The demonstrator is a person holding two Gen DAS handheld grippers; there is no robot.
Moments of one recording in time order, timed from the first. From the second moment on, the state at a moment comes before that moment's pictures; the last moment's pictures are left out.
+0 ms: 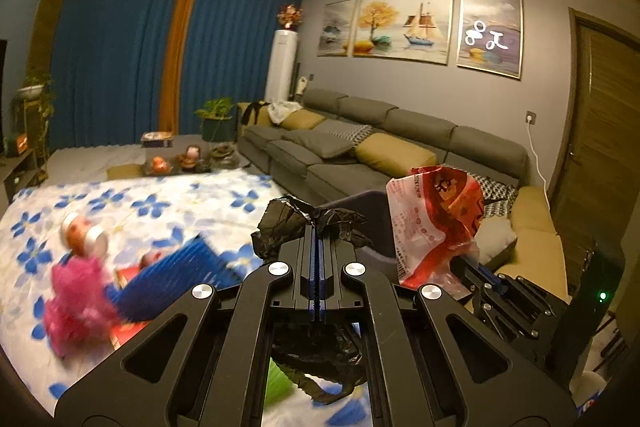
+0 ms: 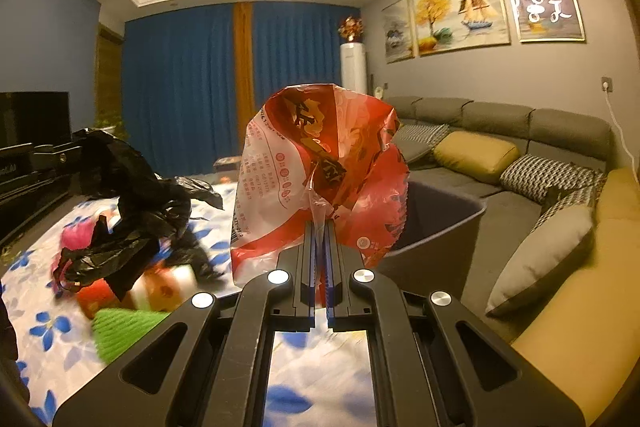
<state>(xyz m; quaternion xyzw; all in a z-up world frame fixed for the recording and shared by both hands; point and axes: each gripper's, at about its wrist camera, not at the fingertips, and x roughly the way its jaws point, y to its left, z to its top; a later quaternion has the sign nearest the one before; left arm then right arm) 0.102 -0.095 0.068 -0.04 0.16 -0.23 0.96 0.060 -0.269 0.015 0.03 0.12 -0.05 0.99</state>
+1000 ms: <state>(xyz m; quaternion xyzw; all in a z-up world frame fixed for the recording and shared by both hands) 0.302 -0.278 0.056 -0.03 0.20 -0.31 0.93 0.215 -0.389 0.014 0.05 0.15 -0.15 0.98</state>
